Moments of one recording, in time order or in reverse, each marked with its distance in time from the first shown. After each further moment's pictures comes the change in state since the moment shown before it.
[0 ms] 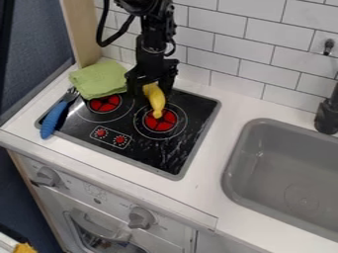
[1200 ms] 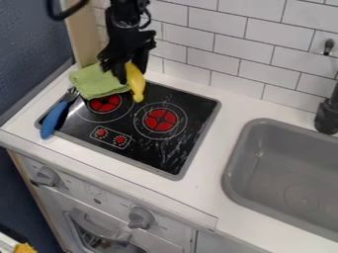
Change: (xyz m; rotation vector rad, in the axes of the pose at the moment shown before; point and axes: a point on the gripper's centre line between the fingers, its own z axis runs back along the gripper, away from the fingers) arm 0.016 0.033 0.051 -0.083 -0.078 0.128
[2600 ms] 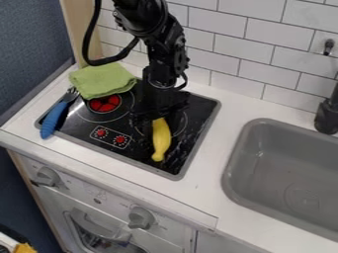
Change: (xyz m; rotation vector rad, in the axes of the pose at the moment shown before) arm -0.102 0.010 -0.032 0.053 0.116 -0.179
